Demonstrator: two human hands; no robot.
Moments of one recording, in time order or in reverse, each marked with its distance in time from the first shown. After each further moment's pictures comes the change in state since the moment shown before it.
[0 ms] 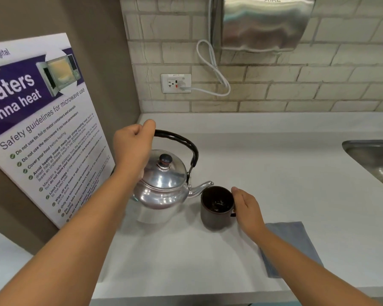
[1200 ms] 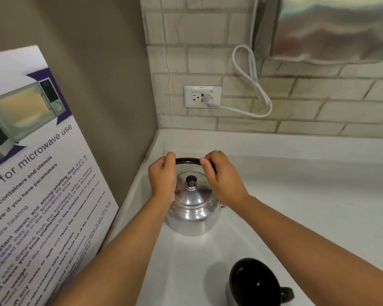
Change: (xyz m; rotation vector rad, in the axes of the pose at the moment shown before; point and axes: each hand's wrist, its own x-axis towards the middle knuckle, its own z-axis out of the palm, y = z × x) left_hand 0.109 -0.120 0.084 -0.198 0.103 -0.267; right_hand 0.190 -0.081 0.110 -0.257 -0.177 -0.537
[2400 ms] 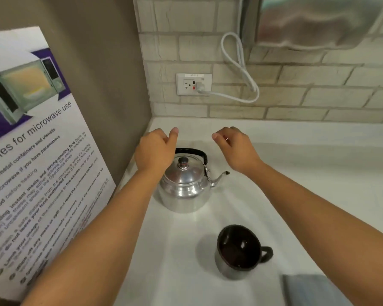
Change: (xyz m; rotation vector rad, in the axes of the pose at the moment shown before) left_hand -0.009 0.042 -0.013 0.929 -0.001 0.442; right_hand 0.004 -0.002 -0.060 -0.111 -0.038 0.151
